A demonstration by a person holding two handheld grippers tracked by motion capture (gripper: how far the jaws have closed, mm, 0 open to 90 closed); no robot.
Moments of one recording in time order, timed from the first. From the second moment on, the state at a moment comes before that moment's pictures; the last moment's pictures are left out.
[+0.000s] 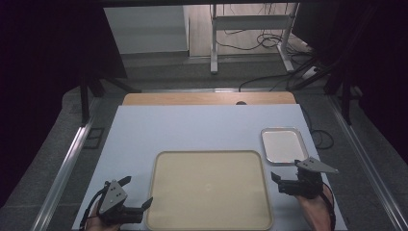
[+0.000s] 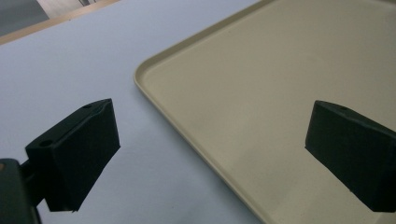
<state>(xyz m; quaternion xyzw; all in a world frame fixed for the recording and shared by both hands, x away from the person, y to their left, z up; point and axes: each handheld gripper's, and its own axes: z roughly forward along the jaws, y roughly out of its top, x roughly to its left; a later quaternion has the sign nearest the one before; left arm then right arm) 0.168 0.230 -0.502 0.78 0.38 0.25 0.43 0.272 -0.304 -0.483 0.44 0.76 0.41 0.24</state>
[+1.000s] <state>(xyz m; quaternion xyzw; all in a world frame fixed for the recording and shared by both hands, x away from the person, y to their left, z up) 0.169 0.233 -0.502 0.77 0.39 0.24 0.43 0.321 -0.331 -0.490 0.49 0.74 0.38 0.26</state>
